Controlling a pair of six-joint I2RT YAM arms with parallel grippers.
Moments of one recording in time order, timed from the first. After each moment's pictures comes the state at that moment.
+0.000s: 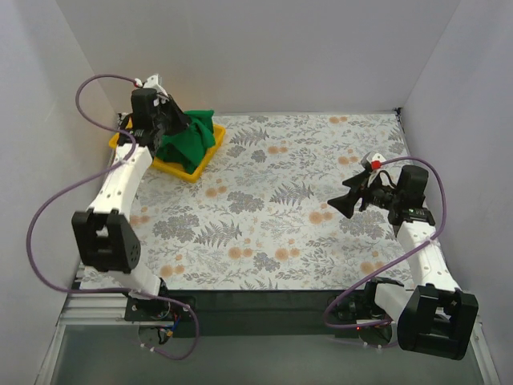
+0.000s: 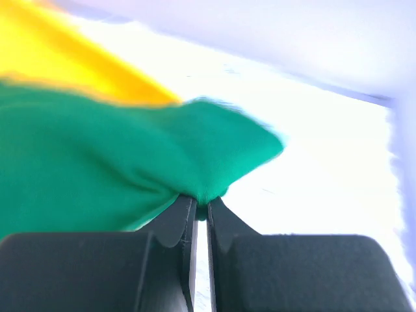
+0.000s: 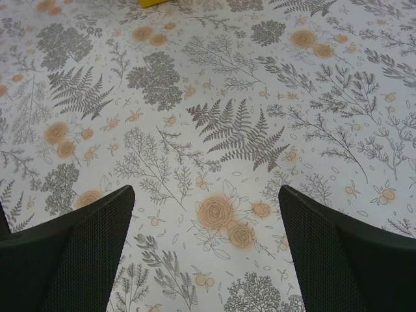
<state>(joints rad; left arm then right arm) -0.06 1.72 1.55 -0.34 0.13 -0.45 -0.14 1.02 0.64 -0.13 -1.07 -0.31</state>
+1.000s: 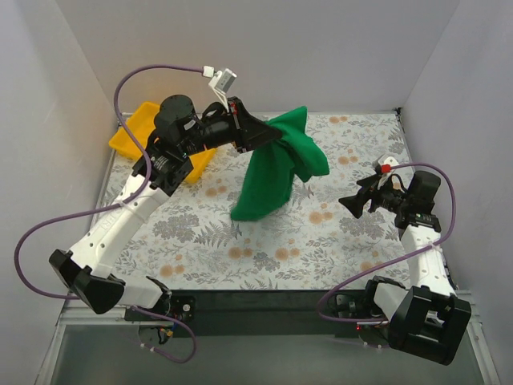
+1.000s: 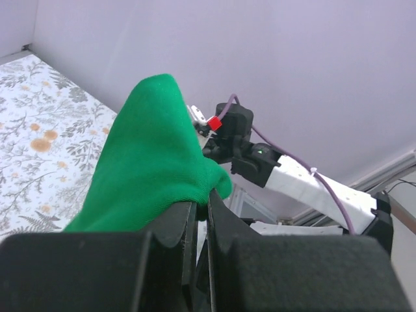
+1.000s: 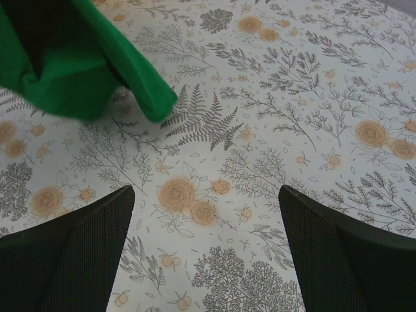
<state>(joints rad) -0.62 1.36 1.56 -0.12 0.60 -0.61 -0.26 0.99 0.61 -0.14 -1.05 -0.38</state>
